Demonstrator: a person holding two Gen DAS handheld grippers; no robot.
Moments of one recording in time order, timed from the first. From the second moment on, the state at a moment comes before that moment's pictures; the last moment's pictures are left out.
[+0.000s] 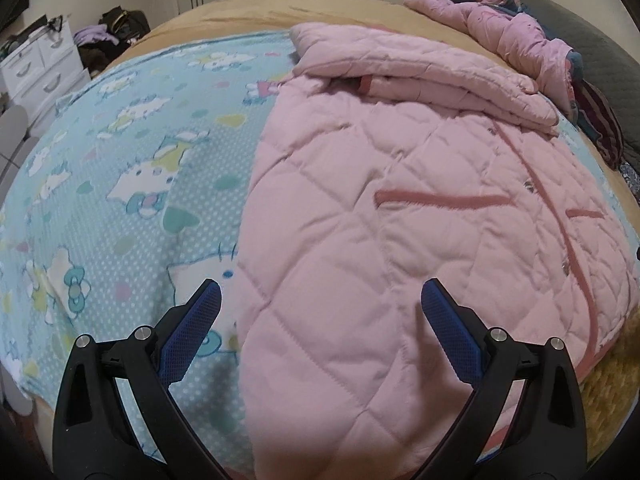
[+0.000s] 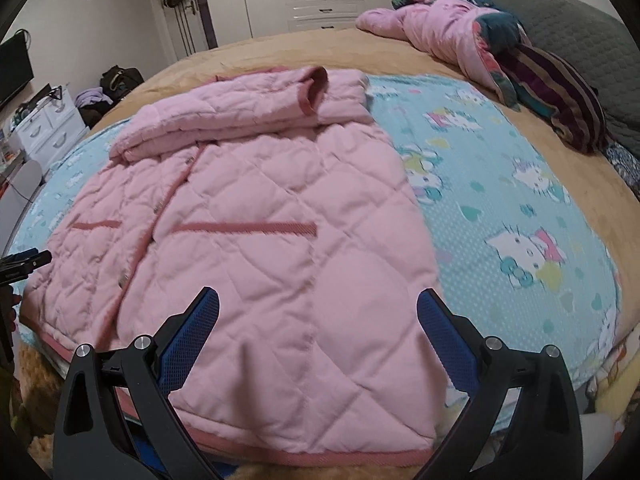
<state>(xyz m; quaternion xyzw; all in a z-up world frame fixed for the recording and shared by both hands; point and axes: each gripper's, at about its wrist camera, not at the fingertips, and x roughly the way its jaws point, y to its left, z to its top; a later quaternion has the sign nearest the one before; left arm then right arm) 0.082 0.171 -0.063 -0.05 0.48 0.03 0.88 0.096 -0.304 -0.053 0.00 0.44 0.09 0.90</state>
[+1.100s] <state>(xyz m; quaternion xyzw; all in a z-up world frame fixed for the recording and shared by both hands) 0.023 0.188 -0.093 -0.12 0.50 -0.03 0.86 0.074 -0.349 -0.100 0.04 0.53 0.11 0.84</state>
